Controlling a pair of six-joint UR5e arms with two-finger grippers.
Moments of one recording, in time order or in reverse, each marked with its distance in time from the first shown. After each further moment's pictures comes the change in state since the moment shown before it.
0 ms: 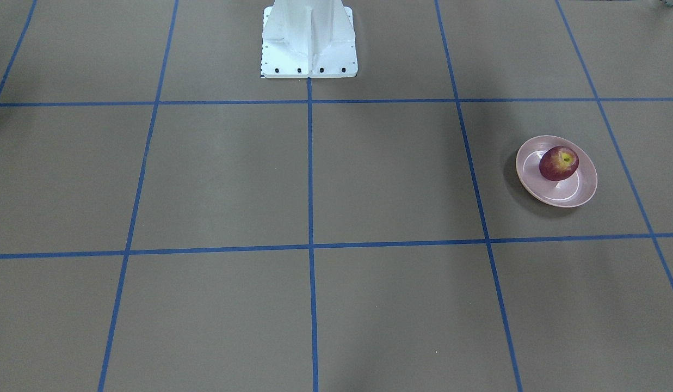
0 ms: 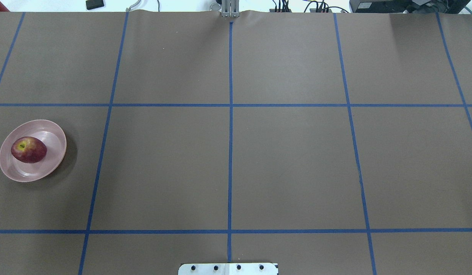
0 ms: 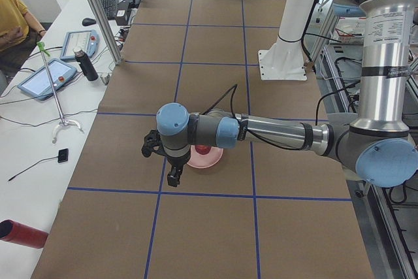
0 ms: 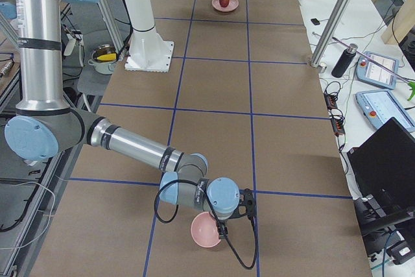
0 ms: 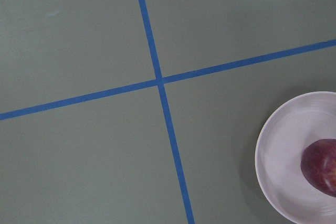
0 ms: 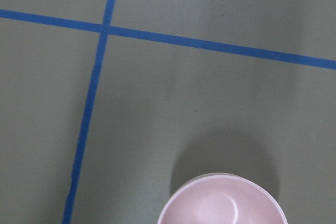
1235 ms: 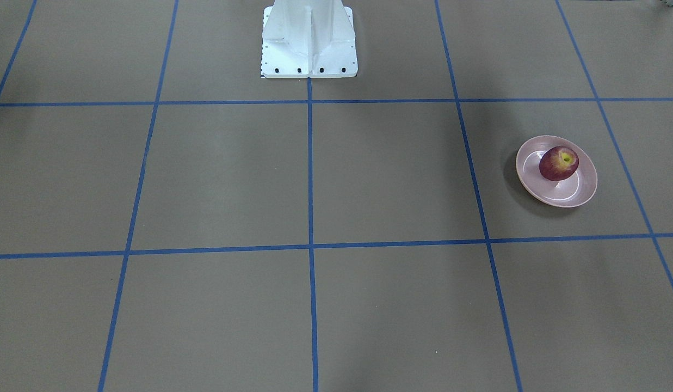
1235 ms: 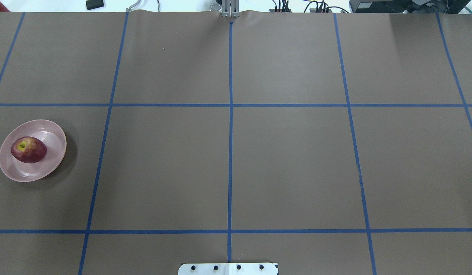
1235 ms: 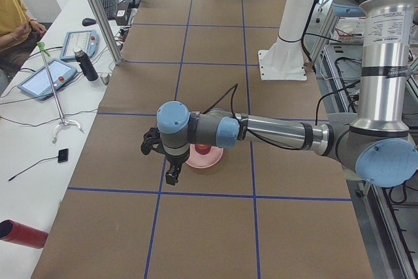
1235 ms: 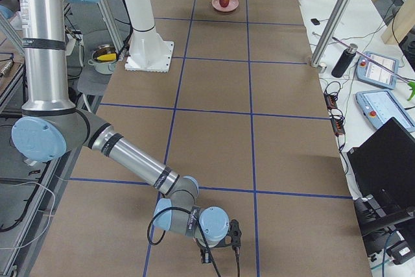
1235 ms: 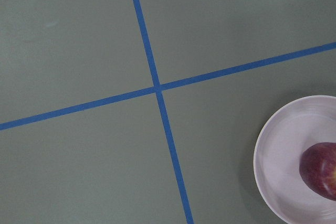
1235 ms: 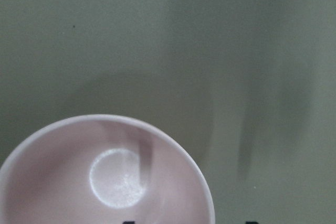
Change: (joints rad) left arm 0.000 0.000 -0.005 -0.026 0.000 0.000; right arm -0.053 0.026 -0.177 0.109 -0.084 0.063
